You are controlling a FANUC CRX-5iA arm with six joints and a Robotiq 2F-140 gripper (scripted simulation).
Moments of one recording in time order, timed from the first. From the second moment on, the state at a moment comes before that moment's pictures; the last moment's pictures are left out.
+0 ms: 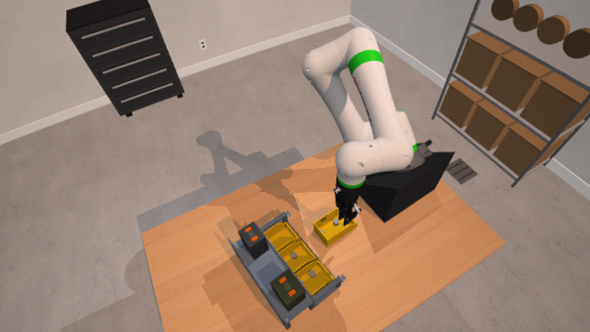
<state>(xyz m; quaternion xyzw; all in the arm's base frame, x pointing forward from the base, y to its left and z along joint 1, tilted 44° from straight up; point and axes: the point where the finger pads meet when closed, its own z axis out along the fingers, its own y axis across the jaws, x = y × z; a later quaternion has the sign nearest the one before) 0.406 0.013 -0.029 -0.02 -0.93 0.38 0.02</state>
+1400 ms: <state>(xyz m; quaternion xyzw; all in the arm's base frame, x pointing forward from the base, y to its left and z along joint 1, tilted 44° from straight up) 0.405 0.010 -0.033 -0.02 -0.93 0.38 0.02</state>
